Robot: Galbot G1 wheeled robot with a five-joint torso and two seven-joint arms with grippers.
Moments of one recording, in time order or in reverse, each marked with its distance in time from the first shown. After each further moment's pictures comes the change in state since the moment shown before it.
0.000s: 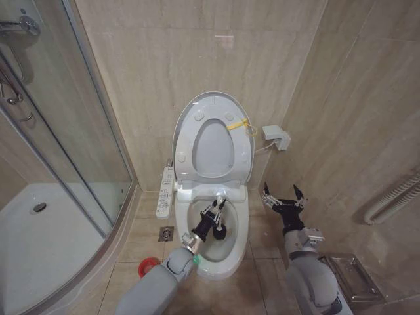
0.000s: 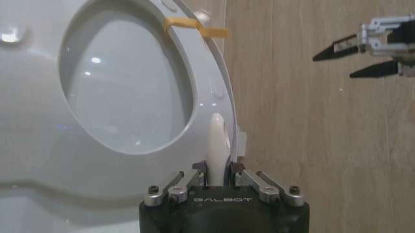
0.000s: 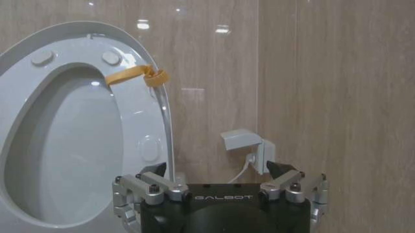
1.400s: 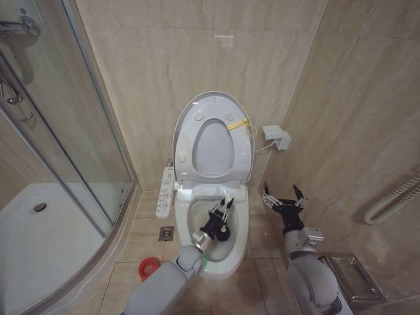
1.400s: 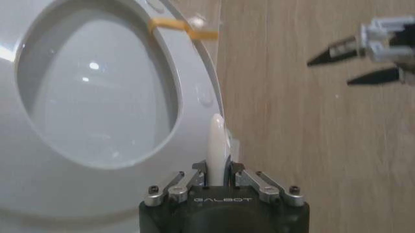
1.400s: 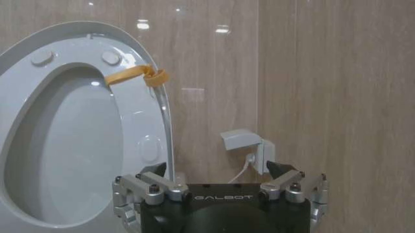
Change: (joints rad) left arm -0.049 -0.057 0.027 0.020 0.003 0.007 -0.022; right arm 0.000 0.000 0.000 0.000 0.000 0.000 0.000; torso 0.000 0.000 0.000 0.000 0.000
